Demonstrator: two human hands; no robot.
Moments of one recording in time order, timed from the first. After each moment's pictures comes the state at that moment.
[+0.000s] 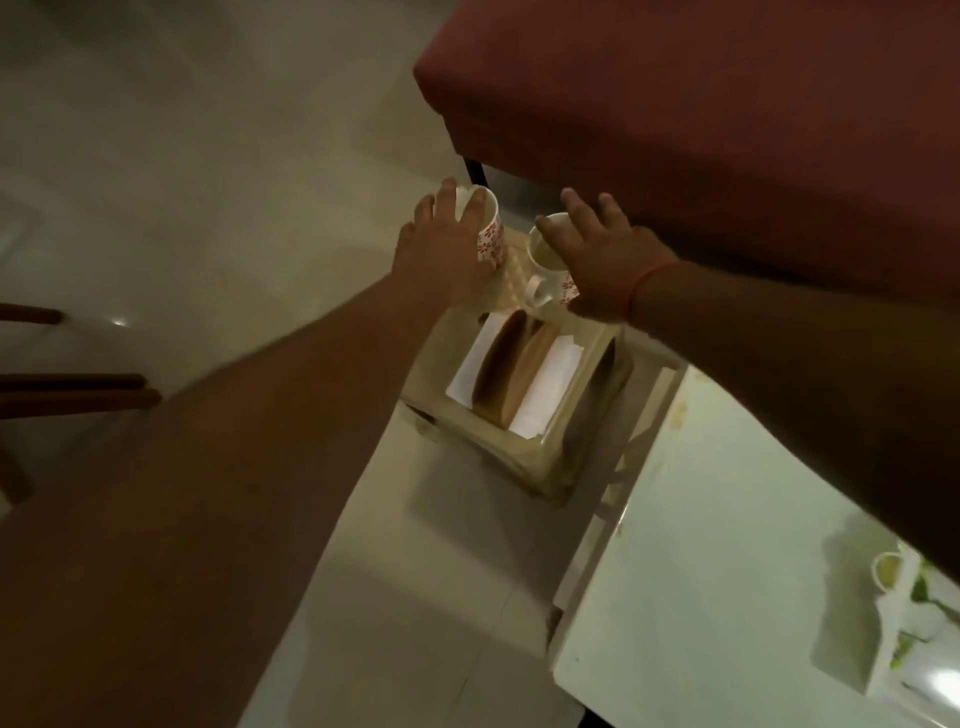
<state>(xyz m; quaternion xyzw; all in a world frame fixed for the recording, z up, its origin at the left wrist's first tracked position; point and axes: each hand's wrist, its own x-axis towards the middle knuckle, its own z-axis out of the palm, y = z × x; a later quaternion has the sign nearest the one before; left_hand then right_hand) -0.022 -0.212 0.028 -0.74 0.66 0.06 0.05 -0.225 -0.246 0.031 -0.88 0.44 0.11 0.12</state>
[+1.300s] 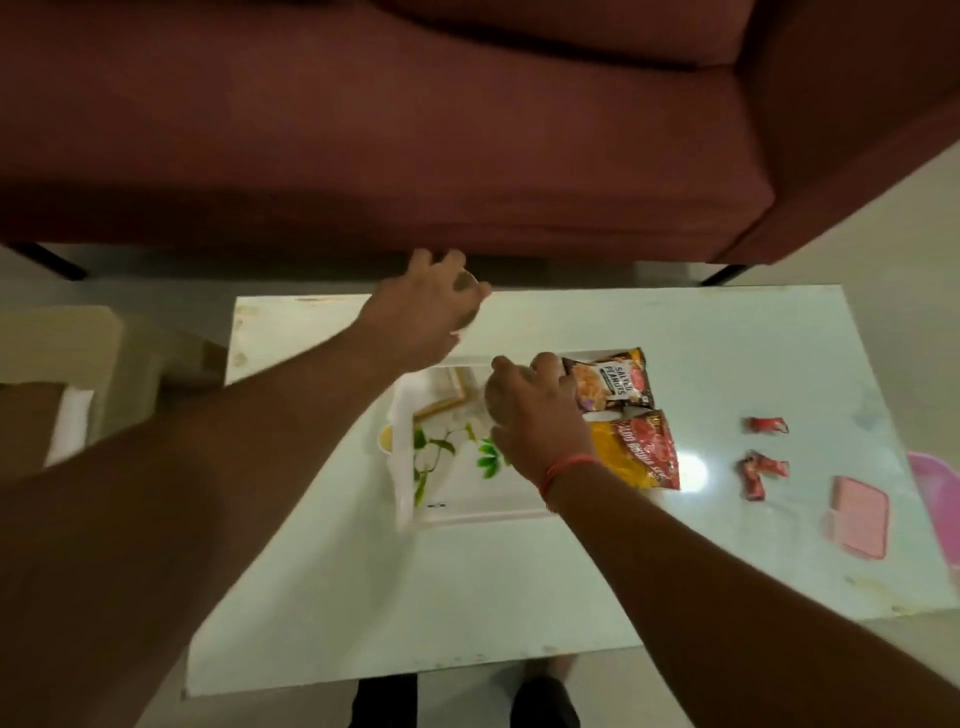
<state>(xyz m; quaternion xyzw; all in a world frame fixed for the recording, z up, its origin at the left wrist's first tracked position) -0.554 -0.117 0.066 -0.35 0.94 0.01 0.08 -0.685 0.027 0.008 -0.62 0.76 -0.01 0.19</state>
